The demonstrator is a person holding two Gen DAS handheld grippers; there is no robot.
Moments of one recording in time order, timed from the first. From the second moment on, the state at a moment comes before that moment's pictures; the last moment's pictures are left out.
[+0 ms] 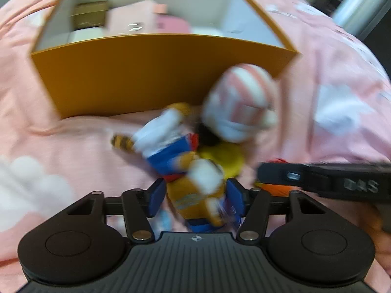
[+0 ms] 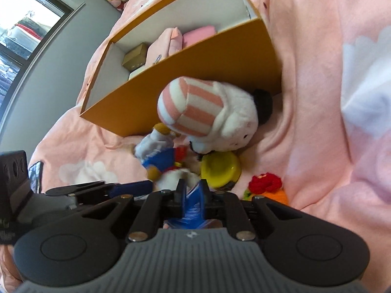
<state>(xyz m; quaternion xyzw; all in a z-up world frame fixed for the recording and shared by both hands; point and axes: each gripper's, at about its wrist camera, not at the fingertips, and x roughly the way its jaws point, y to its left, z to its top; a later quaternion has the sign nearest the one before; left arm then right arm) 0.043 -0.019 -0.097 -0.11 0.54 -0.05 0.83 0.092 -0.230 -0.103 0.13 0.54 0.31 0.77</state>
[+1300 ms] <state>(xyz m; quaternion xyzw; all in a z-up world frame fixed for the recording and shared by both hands) 0.055 0.014 -0.119 -0.24 0.57 -0.06 0.79 0.138 -0.179 -0.095 -0.19 0.41 0.47 0.76</state>
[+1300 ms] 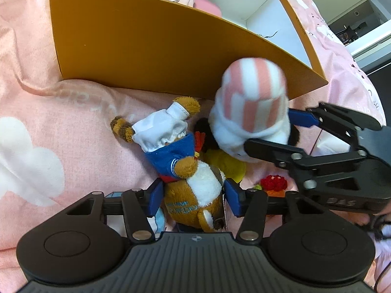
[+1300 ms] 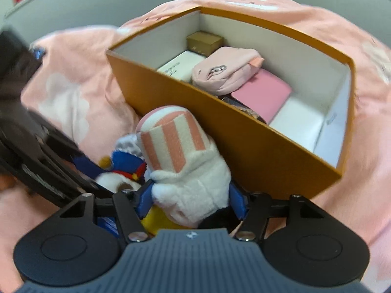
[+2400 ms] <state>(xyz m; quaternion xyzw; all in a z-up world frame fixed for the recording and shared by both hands) 0.033 0.031 -0.001 -0.22 0.41 -0.15 0.87 0.109 -0.237 0.011 0.06 0.41 0.34 0.84</state>
